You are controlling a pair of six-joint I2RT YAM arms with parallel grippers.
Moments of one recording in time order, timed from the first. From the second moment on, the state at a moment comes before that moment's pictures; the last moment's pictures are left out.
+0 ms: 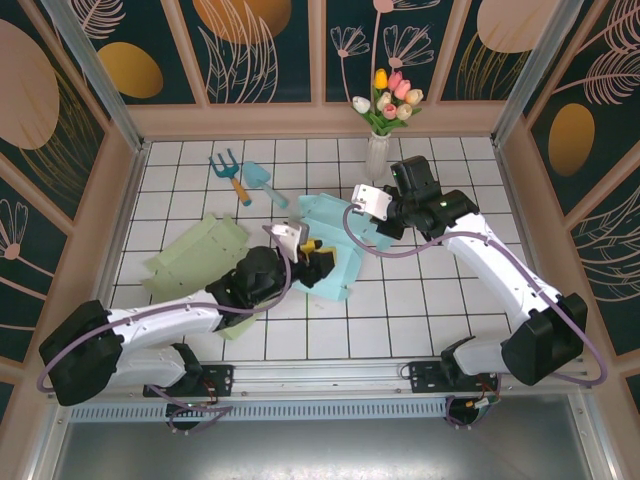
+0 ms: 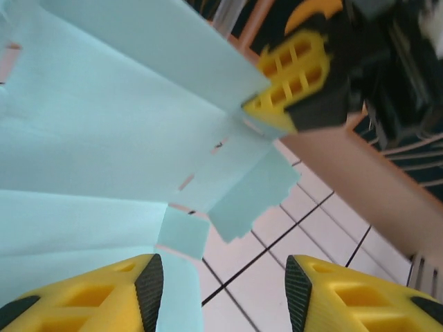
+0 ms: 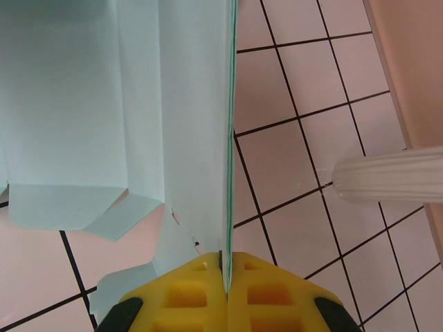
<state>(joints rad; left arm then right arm) -0.95 1.24 0.54 0.51 -0.04 -0.47 0.50 1.34 1.24 -0.76 -0.13 -0.87</state>
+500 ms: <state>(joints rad) -0.93 1.40 0.59 0.56 -0.35 -0.20 0.50 1.37 1.23 -0.76 -0.14 -0.87</state>
